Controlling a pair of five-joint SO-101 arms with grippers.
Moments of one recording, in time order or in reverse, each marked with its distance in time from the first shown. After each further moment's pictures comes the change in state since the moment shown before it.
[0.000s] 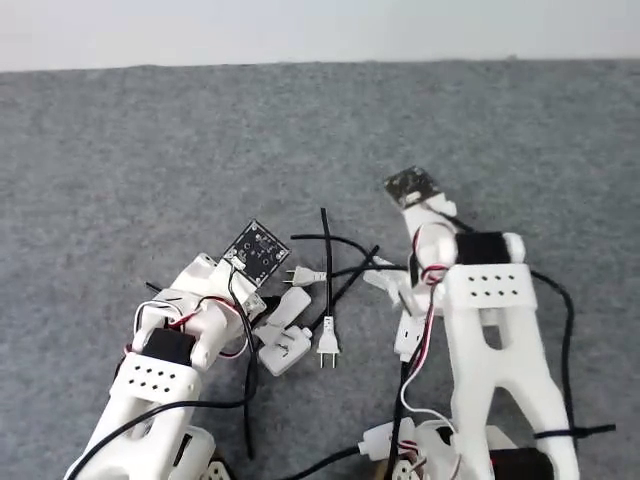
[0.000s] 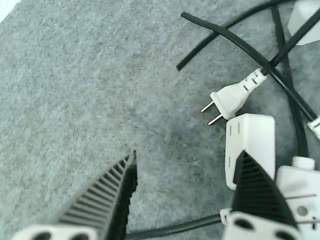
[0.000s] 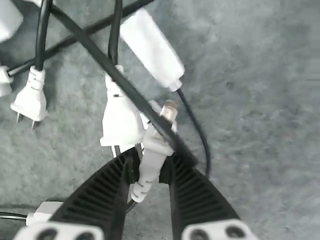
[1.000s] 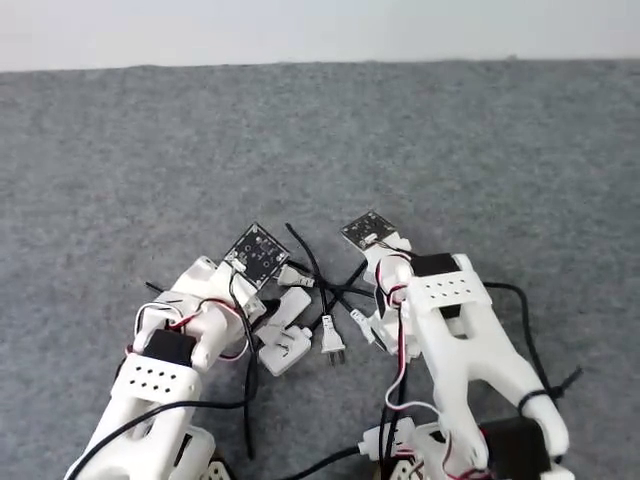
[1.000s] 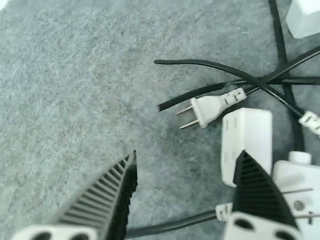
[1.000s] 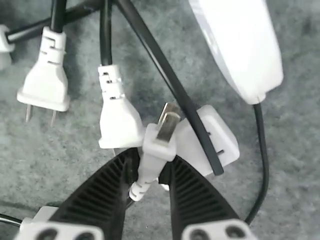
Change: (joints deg) left arm 0.3 0.0 0.9 0.0 0.0; right arm -7.8 11.0 16.4 -14.7 0.2
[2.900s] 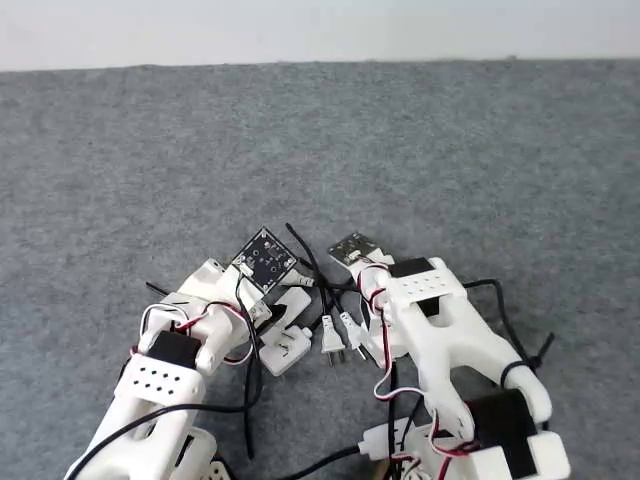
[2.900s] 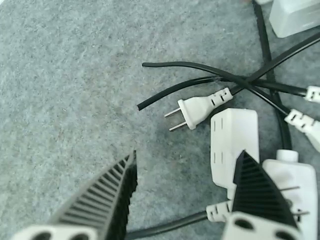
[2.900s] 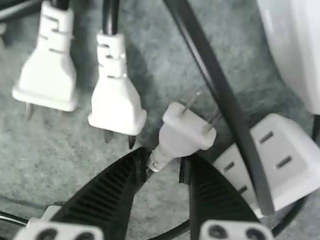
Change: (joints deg) left arm 1.8 0.0 0.5 0.0 0.0; right arm -4.2 6.8 0.7 -2.4 -3.1
